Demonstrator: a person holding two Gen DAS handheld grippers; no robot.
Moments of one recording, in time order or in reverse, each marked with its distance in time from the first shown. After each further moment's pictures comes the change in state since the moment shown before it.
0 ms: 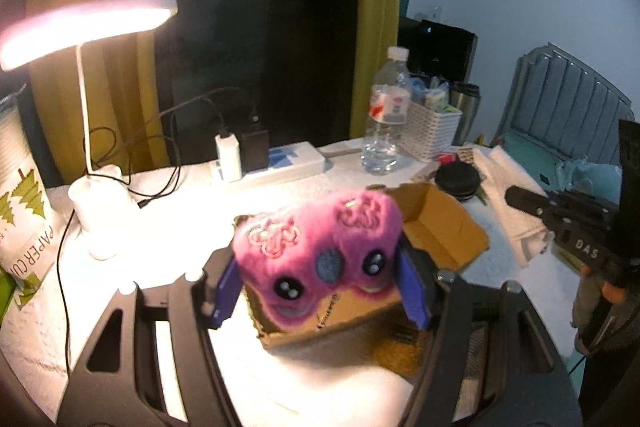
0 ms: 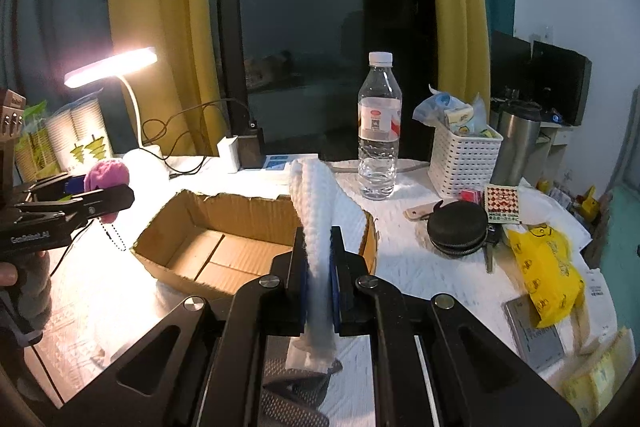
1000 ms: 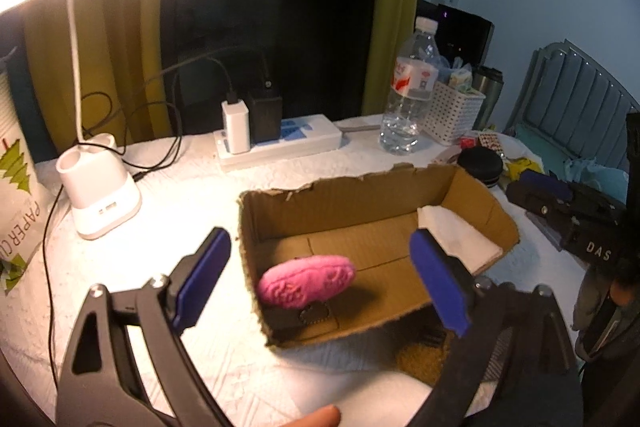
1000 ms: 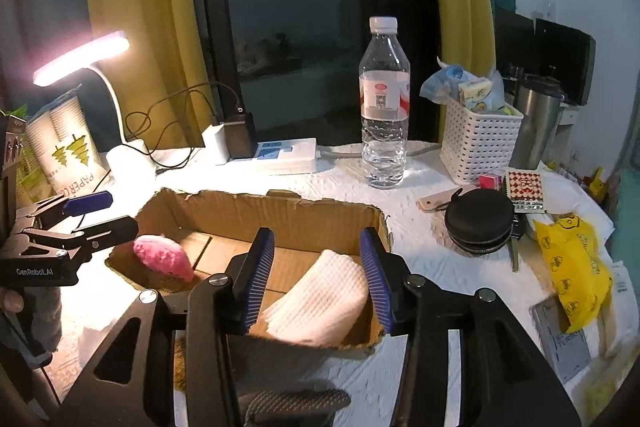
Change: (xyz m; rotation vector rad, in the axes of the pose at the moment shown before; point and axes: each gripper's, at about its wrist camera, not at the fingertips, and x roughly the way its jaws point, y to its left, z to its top) left arm 0.026 0.011 -0.014 -0.041 0.065 0.016; right arm 0.033 0.001 0.000 0.028 0.052 -0.001
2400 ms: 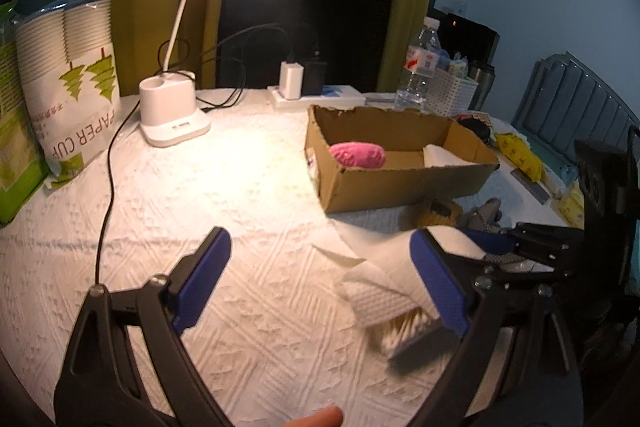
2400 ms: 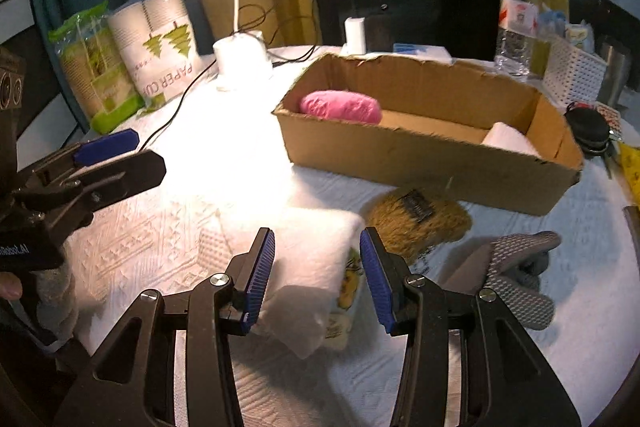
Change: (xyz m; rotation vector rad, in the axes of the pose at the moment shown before) left arm -0.101 0.051 -0.102 -0.063 -0.003 0.013; right arm -0.009 0.143 -0.088 -0.097 0.237 0.194
